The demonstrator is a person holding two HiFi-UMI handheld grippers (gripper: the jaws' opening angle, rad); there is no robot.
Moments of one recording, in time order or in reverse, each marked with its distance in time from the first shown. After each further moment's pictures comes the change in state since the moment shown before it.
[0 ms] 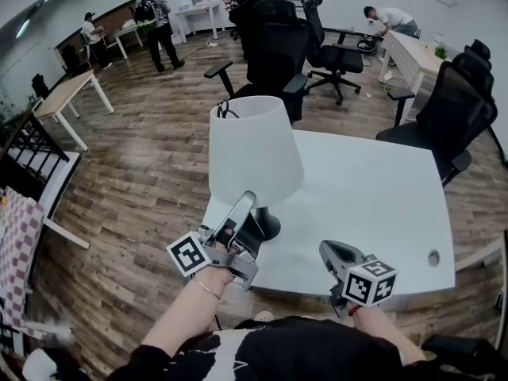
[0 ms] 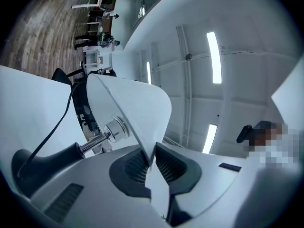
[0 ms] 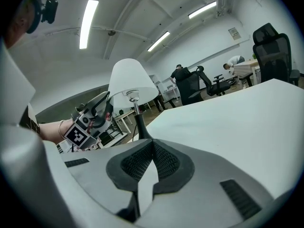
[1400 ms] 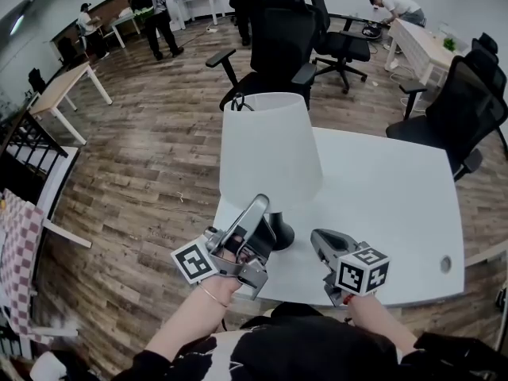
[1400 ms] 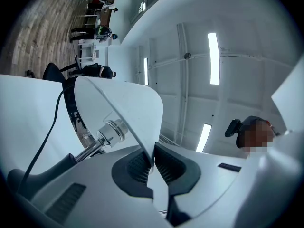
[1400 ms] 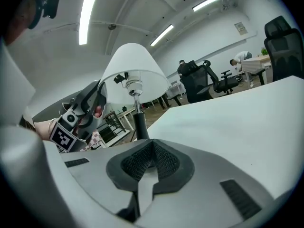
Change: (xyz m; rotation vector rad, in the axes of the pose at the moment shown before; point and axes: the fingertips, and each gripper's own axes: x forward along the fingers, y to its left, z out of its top) left arm 0.018 0.014 0.033 -0.013 0.043 -0.070; right arm 0.095 0.010 0.024 -0.022 0.048 0.039
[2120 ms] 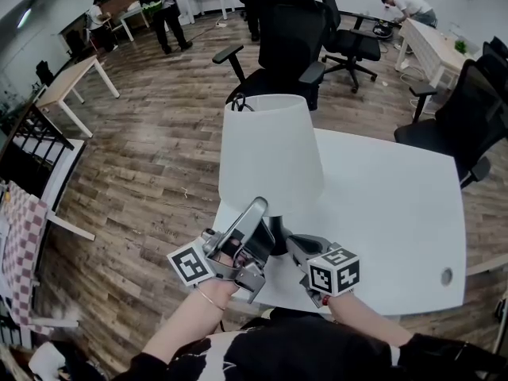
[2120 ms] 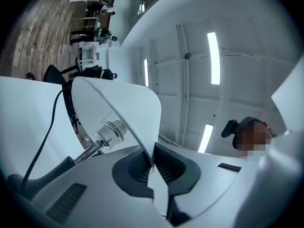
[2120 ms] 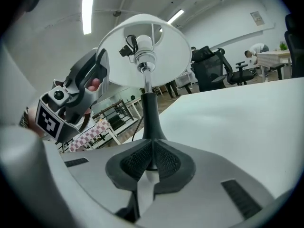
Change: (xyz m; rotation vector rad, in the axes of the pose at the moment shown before) left arm 0.009 0.005 0.005 0.016 -0.017 0.018; right arm 0.057 0.022 -0.023 -0.072 0.141 0.092
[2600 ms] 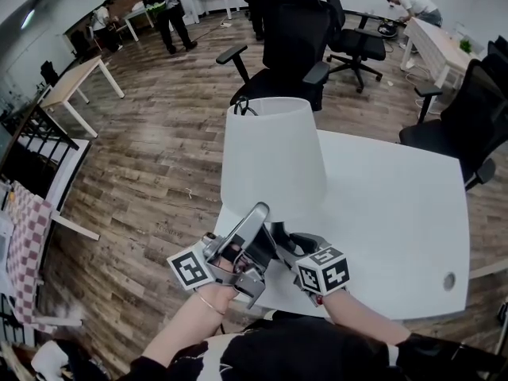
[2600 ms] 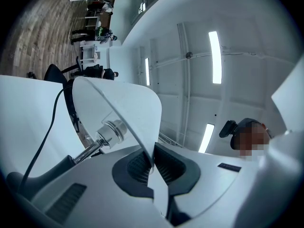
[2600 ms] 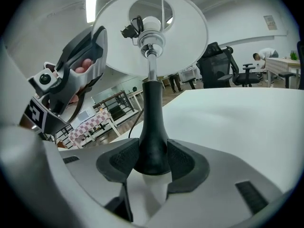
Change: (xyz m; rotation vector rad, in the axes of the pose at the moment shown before) left arm 0.000 -0.001 0.000 -0.011 0.012 0.011; right arm 0.026 0.004 -0.007 -0.086 0.097 -0.010
